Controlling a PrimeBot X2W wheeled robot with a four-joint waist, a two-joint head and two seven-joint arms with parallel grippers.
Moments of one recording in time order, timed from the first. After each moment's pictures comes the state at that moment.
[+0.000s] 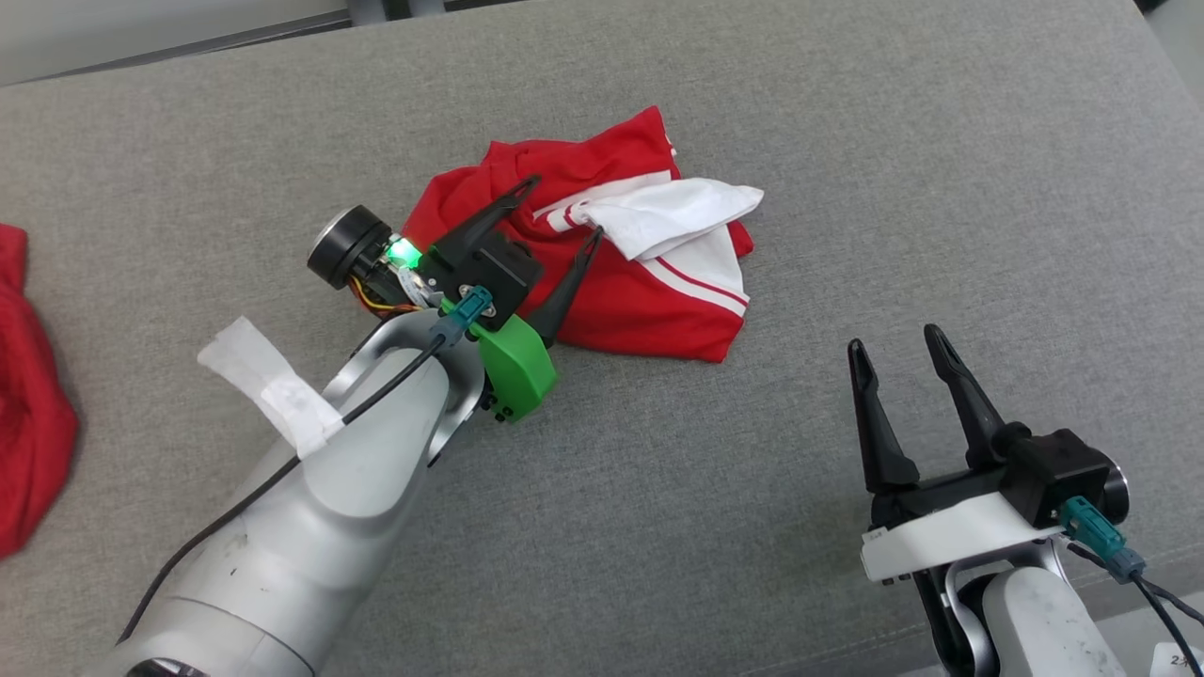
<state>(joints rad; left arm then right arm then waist) -0.83 0.12 -0.72 0.76 -0.17 -0.13 -0.26 -0.10 -0.05 0.10 0.07 0.14 0.13 -0.26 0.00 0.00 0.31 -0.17</state>
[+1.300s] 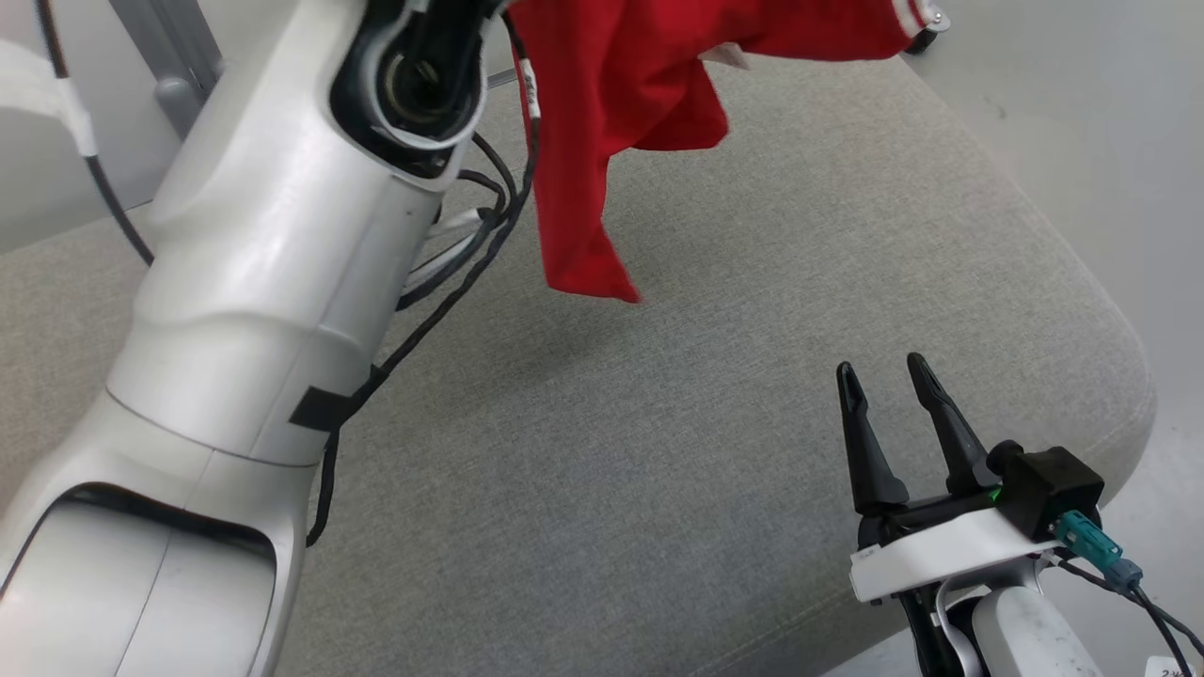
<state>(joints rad) -1.24 0.05 -0.57 0.52 -1.29 -0.08 -0.17 -0.08 -0.05 0.14 0.09 0.27 0.13 -0.26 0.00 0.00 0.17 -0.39</state>
